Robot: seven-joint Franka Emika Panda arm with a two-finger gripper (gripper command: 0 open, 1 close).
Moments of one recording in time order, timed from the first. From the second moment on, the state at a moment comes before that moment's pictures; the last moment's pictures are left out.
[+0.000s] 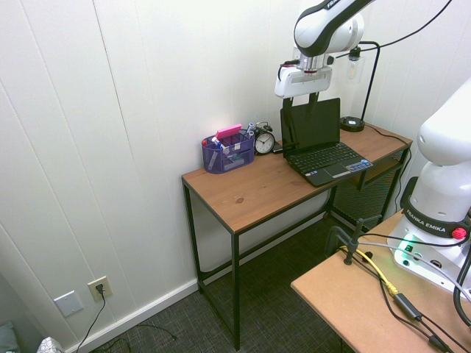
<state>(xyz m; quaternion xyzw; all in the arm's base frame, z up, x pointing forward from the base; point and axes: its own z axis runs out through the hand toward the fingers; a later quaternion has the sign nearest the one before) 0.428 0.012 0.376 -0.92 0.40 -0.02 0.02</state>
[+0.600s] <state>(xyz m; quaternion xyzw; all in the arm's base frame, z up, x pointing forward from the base) 0.468 -0.022 0.416 -0.90 0.43 -0.07 0.01</state>
